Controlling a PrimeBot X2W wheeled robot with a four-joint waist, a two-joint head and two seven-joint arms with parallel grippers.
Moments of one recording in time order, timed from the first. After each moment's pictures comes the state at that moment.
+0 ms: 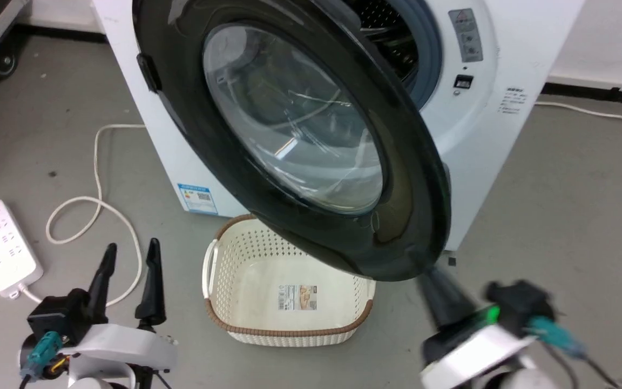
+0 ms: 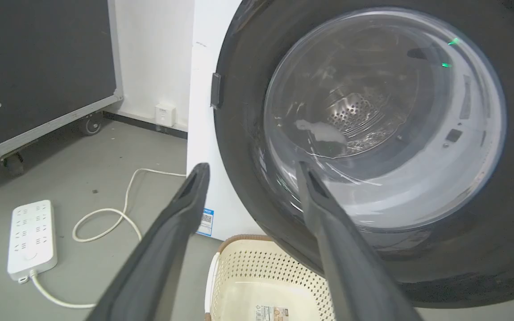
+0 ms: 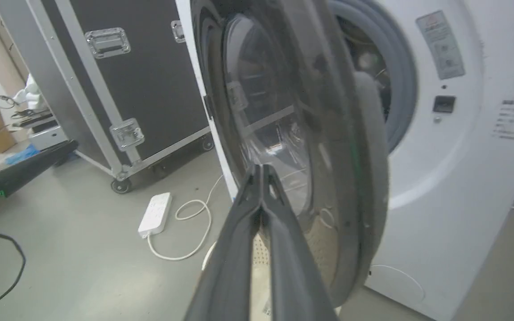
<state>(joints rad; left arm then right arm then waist) -0.09 0.34 -0.20 0.07 -0.56 0.13 -0.26 -0.12 -0.05 0.26 0.08 0.24 0.13 -0.16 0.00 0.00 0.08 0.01</state>
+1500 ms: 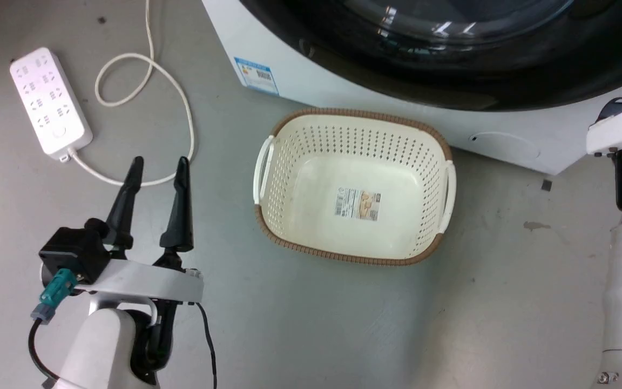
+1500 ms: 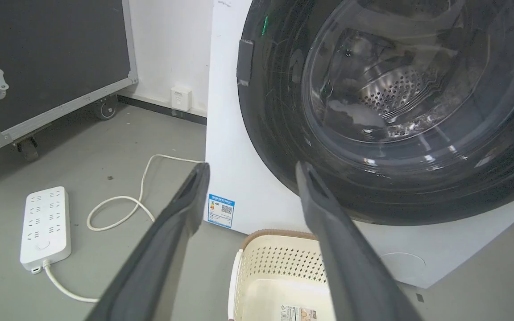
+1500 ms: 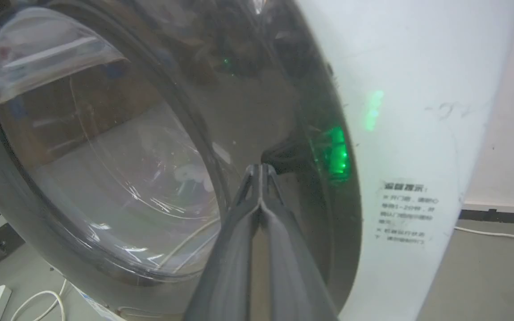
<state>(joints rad) -0.29 0.20 -0.13 0.09 -0.41 -0.04 -0.26 -0.81 -0.03 -0.41 0.49 -0.09 0.13 -0.25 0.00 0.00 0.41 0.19</state>
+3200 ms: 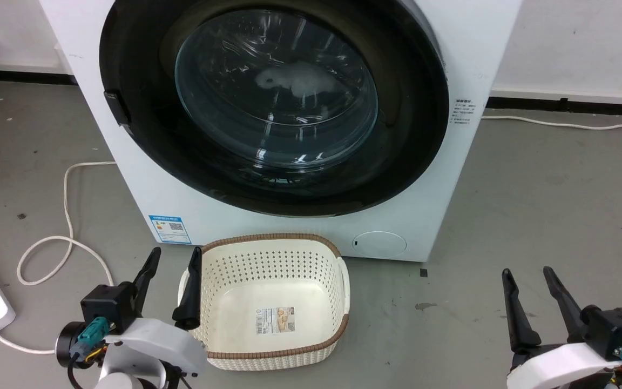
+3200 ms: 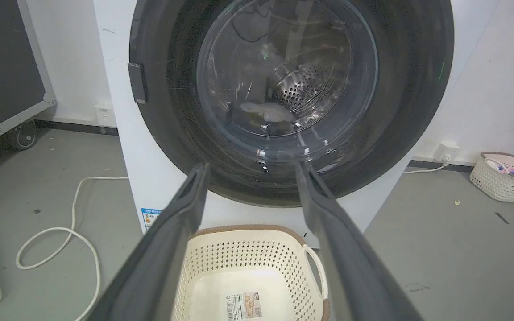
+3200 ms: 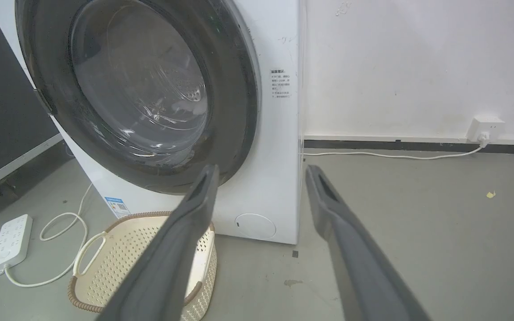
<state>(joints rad) -0.12 0.20 -0.14 0.17 -0.35 -0.03 -0.15 0.00 -0.05 -0.05 0.09 0.14 0.13 -0.14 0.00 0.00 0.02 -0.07</state>
